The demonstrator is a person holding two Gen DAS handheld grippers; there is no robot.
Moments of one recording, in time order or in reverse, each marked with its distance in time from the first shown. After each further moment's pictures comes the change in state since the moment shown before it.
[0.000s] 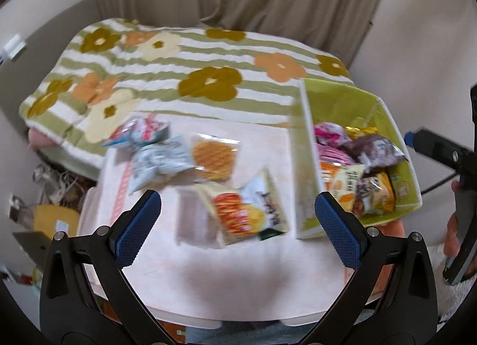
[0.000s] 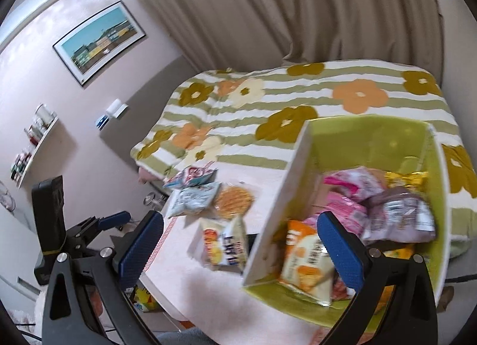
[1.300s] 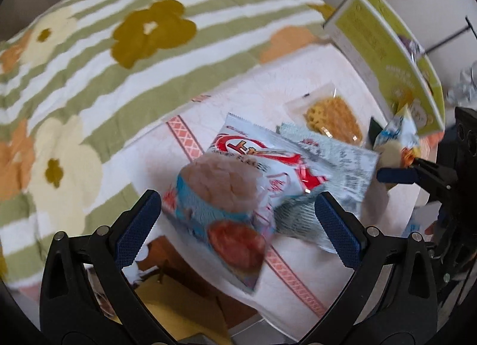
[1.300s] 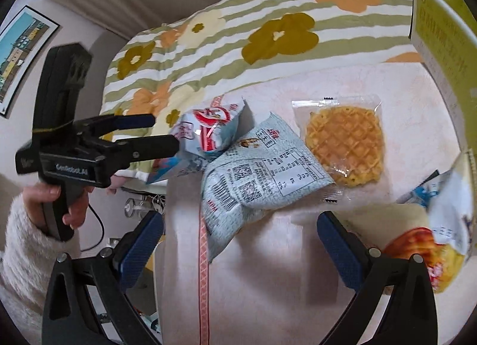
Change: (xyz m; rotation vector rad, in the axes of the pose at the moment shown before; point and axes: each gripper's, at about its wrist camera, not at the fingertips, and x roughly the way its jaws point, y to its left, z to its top) left arm 0.253 0.210 0.132 0.612 0.474 -0.406; right arm 0.290 0.115 -0.031 0.402 0.193 -0.215
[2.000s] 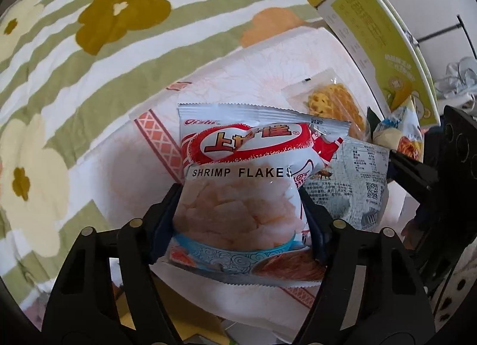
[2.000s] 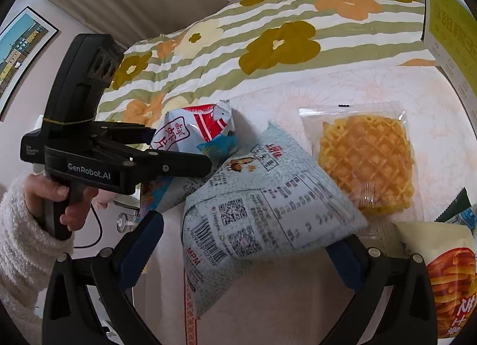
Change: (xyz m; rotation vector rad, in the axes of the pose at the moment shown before) left arm 0.043 0.013 0.009 -0.001 0.057 -0.137; right arm 0.030 0.000 0.008 -0.017 -0.080 -0.012
